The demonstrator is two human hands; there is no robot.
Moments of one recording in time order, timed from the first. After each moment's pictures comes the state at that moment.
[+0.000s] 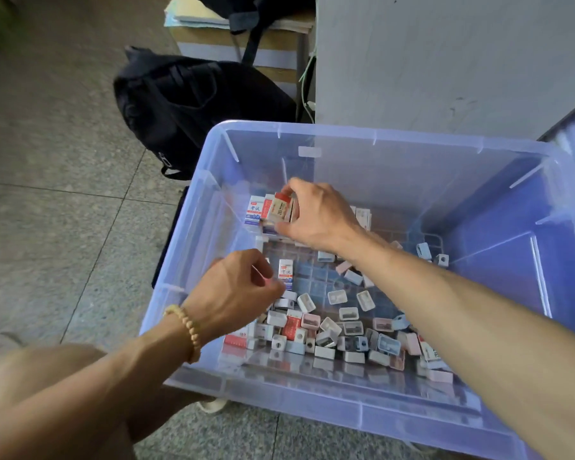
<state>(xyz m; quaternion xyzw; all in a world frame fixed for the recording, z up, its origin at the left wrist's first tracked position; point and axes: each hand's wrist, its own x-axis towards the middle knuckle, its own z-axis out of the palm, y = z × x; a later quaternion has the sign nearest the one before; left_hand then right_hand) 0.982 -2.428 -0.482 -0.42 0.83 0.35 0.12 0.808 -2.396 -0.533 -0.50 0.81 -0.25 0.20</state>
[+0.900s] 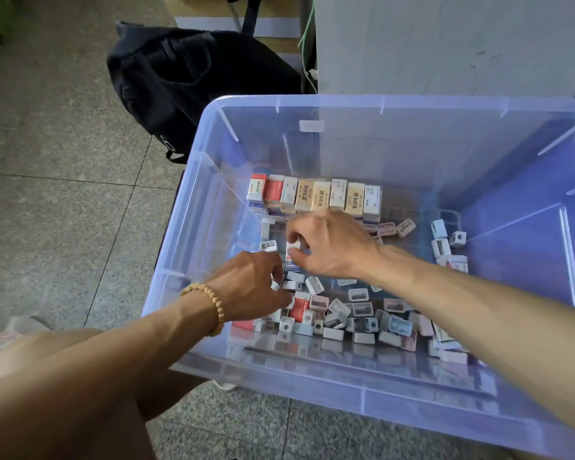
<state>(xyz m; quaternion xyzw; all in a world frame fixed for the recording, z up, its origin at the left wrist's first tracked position) 0.979 -2.434 -0.512 -0.31 0.88 0.25 0.28 0.830 -2.355 -0.557 -0.63 0.72 -0.20 0.21</state>
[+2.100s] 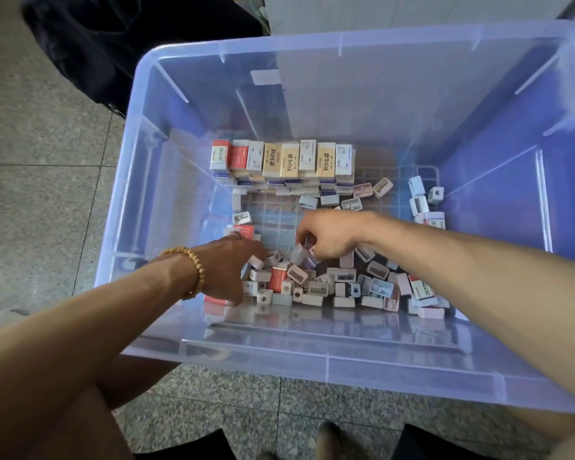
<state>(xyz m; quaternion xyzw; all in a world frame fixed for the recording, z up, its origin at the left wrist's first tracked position) 0.973 -2.441 -0.539 -0.21 0.84 0.21 0.46 0.811 -2.332 -0.582 -0.54 0.68 0.03 0.50</state>
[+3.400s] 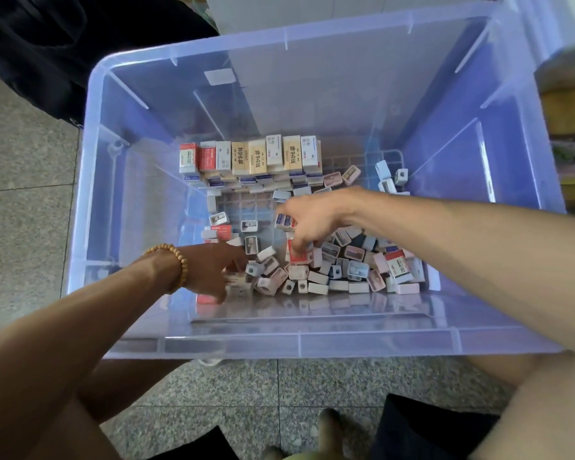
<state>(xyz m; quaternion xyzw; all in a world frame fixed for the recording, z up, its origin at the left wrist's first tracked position) 0.965 -2.440 -0.547 -0.16 0.81 0.21 0.52 0.801 -2.322 -0.568 -0.40 0.66 -0.09 0.63</state>
